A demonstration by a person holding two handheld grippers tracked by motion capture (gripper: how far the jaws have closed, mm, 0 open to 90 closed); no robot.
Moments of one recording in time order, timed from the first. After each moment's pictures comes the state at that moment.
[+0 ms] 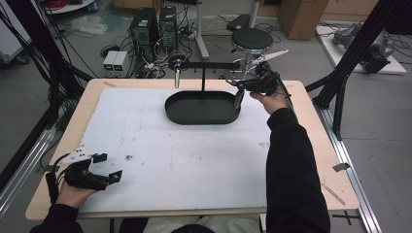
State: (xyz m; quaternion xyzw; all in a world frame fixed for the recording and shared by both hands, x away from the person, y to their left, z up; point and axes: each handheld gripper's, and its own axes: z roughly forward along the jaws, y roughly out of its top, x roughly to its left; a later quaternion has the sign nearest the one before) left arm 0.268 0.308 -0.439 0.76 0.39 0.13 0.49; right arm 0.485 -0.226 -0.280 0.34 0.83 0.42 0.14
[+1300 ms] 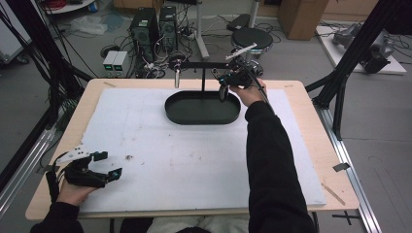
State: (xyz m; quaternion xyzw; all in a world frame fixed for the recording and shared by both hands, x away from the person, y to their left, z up) left arm 0.274 0.309 -0.438 0.75 0.39 0.13 0.51; right arm 0.521 -0.160 -0.291 0.34 0.84 0.37 0.18
